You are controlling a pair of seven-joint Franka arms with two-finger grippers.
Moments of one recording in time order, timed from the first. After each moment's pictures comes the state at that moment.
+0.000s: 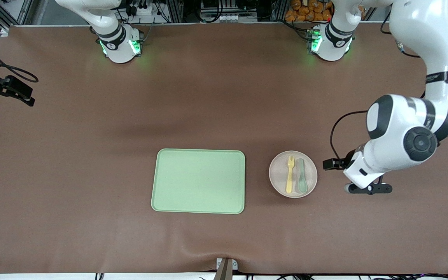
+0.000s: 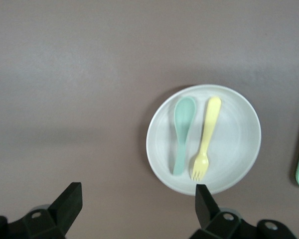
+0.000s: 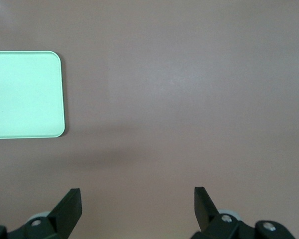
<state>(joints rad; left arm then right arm) -0.18 0.53 -0.03 -1.49 -0.07 1.96 -0.19 -0.03 -0.01 0.04 -1.51 -0.05 1.52 0.06</state>
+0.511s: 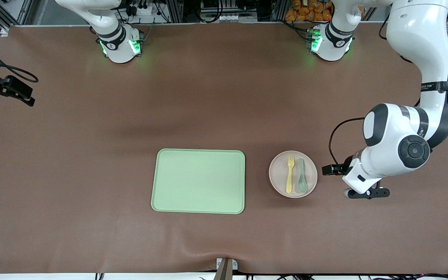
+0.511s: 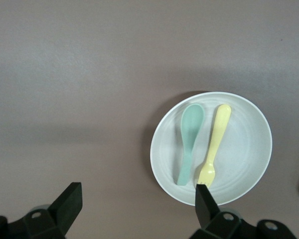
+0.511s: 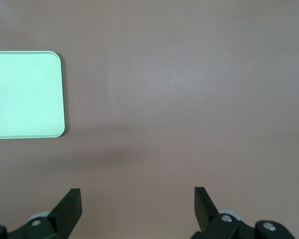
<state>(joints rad) -0.17 0.55 -0.03 -1.49 -0.07 1.97 -0.21 -0.03 -0.01 0.04 -1.51 -0.05 1.52 0.06</state>
